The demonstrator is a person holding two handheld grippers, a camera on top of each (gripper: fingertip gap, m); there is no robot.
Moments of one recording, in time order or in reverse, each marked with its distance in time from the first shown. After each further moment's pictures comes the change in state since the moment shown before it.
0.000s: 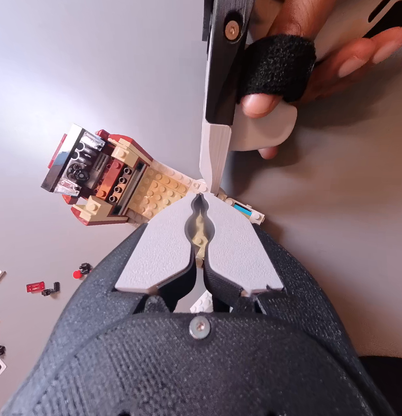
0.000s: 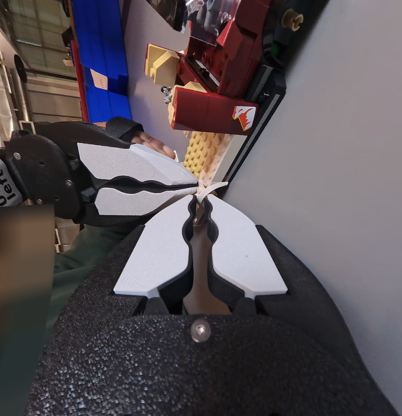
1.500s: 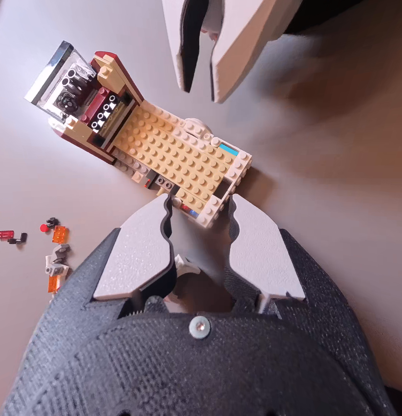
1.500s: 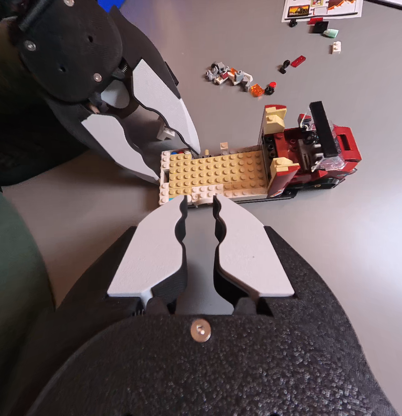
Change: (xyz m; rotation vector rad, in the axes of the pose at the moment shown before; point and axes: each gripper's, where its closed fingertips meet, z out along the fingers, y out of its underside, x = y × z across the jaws) left arm 0.025 0.026 -0.004 0.059 -0.149 -0.082; right arm -0.011 0.008 -0.038 -0.032 0.236 -1.071
